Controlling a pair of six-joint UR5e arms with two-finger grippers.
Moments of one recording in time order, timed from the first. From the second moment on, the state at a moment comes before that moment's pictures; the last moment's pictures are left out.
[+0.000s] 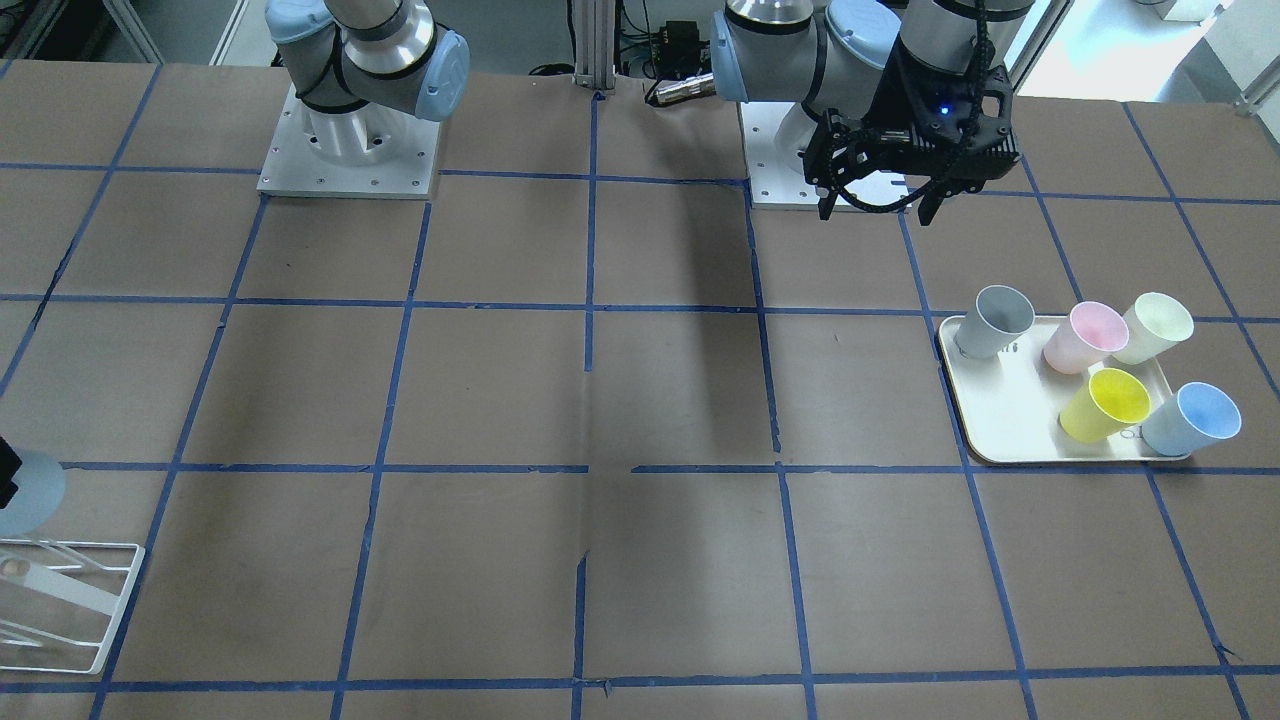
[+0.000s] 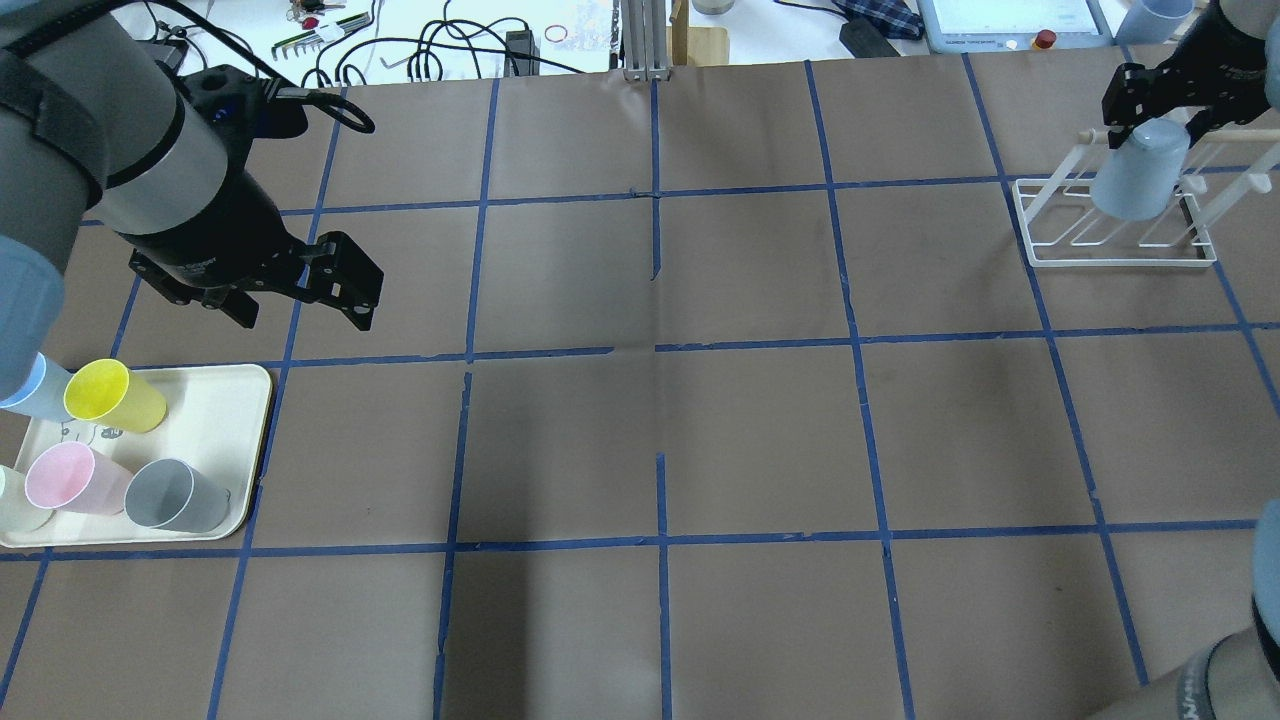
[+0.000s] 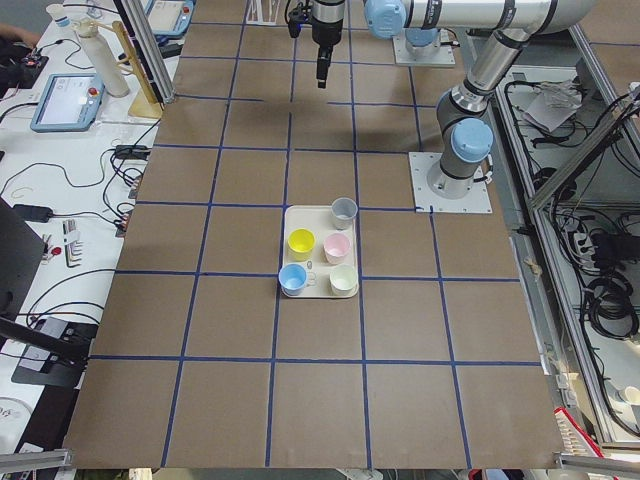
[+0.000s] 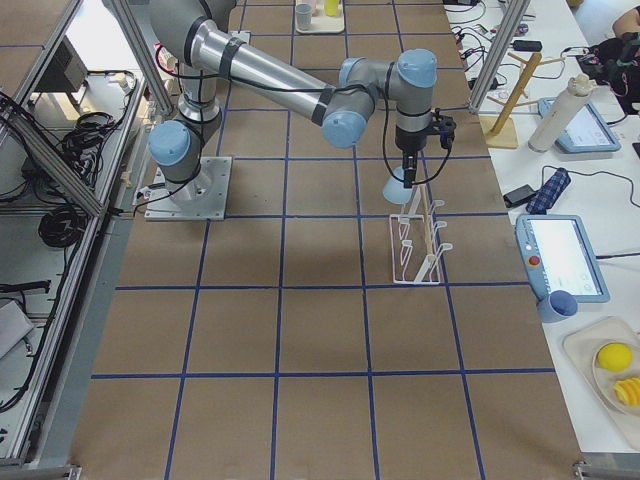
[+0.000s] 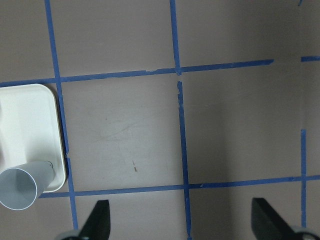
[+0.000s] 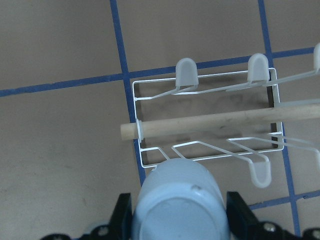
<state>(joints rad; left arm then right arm) -1.54 -1.40 -1.74 -1.54 1.59 0.09 1.18 -1.23 1.48 -2.00 -1.61 -0.25</state>
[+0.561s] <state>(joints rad) -1.54 -1.42 -1.74 -1.49 1.59 0.08 1.18 -1.20 1.48 -2.03 -1.61 -0.25</state>
